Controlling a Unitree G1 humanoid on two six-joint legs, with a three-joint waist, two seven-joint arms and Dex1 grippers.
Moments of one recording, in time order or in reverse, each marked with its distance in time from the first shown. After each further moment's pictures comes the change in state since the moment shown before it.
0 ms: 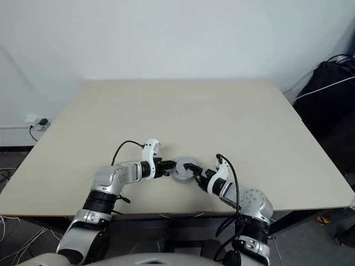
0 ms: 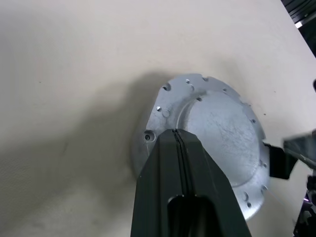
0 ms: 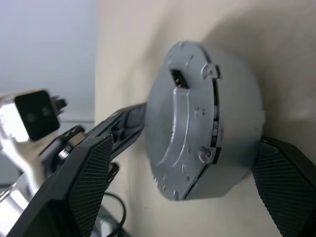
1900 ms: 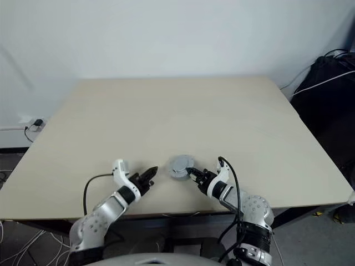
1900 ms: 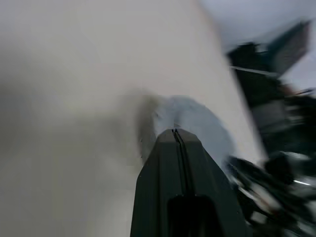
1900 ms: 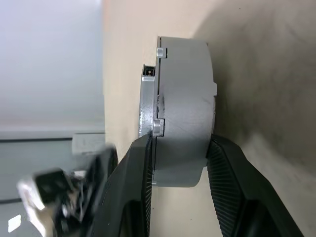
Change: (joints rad) left arm 0.570 -0.185 0.260 -0.505 -0.427 -0.099 0.240; right arm 0.068 -0.004 0.004 -0.041 0.195 -0.037 -0.108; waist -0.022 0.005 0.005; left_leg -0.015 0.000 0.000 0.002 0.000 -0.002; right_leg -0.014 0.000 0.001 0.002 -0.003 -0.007
